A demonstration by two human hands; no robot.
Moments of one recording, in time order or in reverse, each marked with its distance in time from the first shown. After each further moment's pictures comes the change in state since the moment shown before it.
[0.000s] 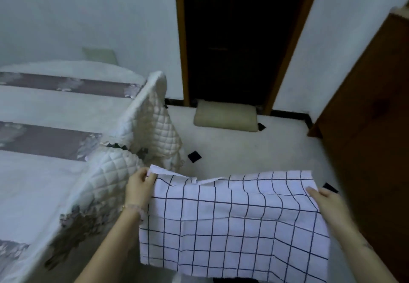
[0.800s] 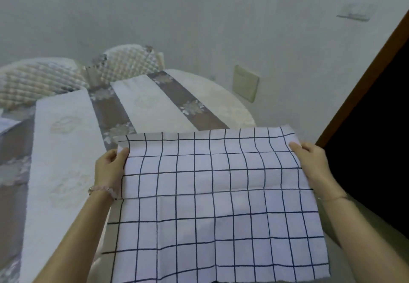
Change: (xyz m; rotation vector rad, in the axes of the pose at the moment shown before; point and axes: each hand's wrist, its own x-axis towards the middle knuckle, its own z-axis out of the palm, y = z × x) left_hand 0.265 0.045 -0.175 -0.231 1.012 -0.169; right_hand 0.267 -0.452 0.463 -0.016 -0.782 -0.639
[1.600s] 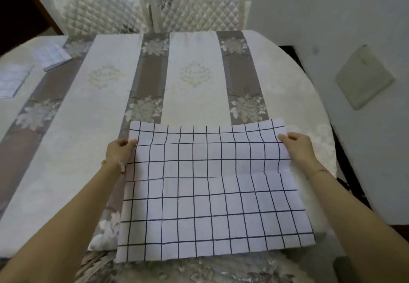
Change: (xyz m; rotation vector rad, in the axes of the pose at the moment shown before) left_hand 0.159 -0.083 0.071 0.259 0.408 -0.528; right_hand 0.313 0.021 0.265 -0.299 -0.600 -0.077
